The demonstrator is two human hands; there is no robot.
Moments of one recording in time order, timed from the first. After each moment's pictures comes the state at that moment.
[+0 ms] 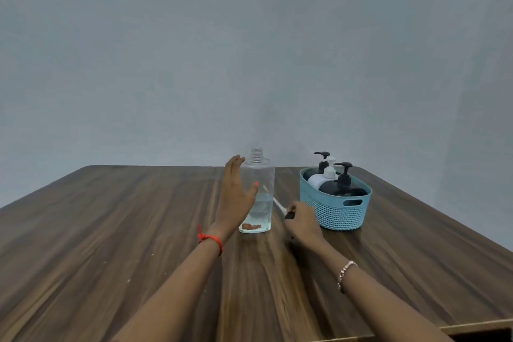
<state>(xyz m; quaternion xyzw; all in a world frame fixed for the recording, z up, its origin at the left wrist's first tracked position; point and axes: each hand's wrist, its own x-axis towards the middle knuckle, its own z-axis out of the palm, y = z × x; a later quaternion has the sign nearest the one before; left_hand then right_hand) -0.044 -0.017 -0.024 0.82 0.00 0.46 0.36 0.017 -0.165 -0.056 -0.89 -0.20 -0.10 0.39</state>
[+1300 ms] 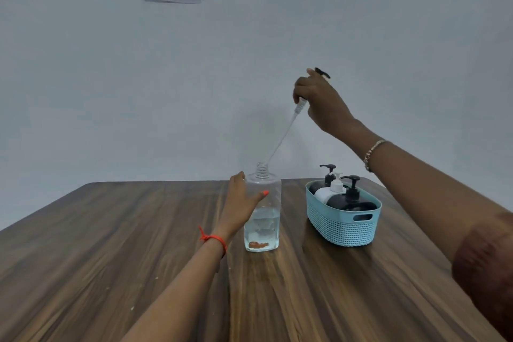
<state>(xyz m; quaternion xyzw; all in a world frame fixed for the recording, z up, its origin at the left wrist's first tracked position) -0.033 0.000 -0.001 0.83 0.04 0.33 0.45 0.047 -0.169 0.187 -0.75 -0.45 -0.48 0.06</state>
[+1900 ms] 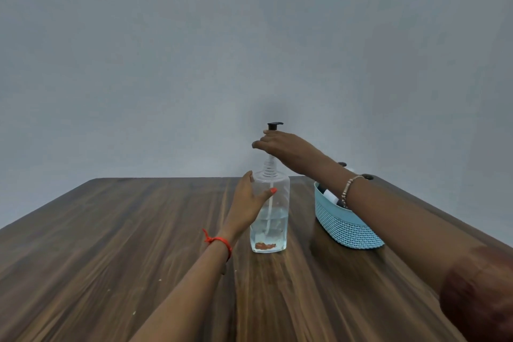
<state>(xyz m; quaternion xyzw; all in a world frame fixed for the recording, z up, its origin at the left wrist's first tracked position) -0.017 0.004 -0.008 0.81 0.03 0.30 0.50 0.042 -0.106 0.105 -0.75 -0.54 -0.37 -0.09</state>
